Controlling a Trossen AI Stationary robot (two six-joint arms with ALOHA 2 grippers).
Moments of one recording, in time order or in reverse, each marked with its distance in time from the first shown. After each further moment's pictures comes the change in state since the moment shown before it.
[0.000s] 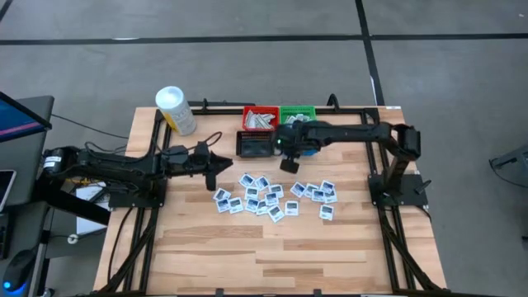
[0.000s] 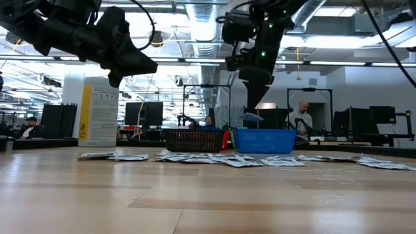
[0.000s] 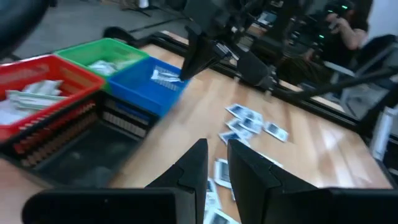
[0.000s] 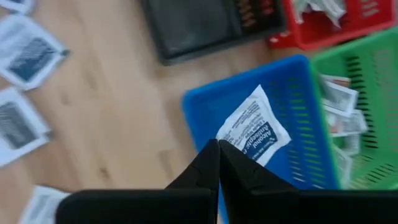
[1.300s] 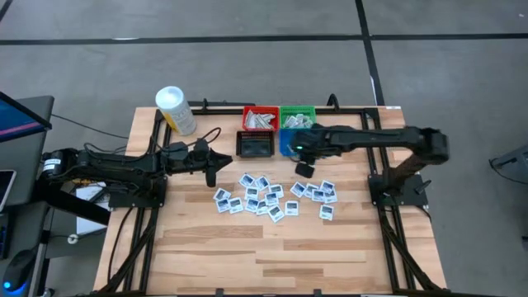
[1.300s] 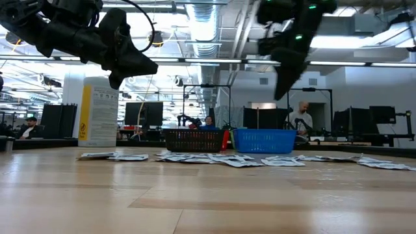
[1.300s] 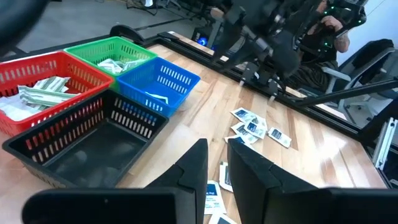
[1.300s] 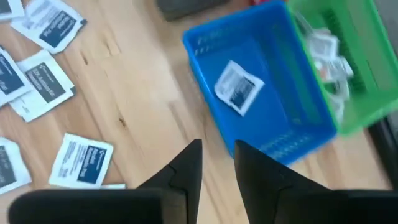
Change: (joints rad) left arm 0.061 0.000 0.000 0.000 0.046 -0.027; right arm 0.041 -0.244 -0.207 -0.002 0.036 0.098
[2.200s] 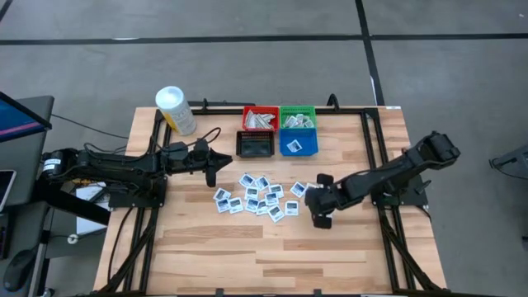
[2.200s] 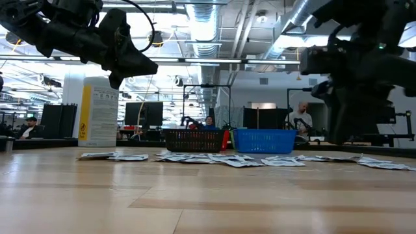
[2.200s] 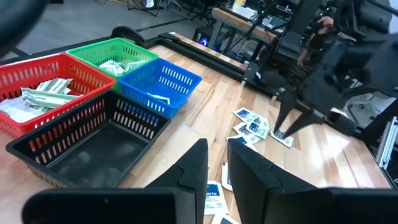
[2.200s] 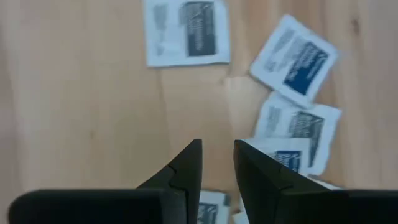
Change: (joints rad) left arm 0.000 0.000 0.000 0.000 -0.006 0.011; right arm 0.516 -0.064 -0.415 0.322 -0.059 0.308
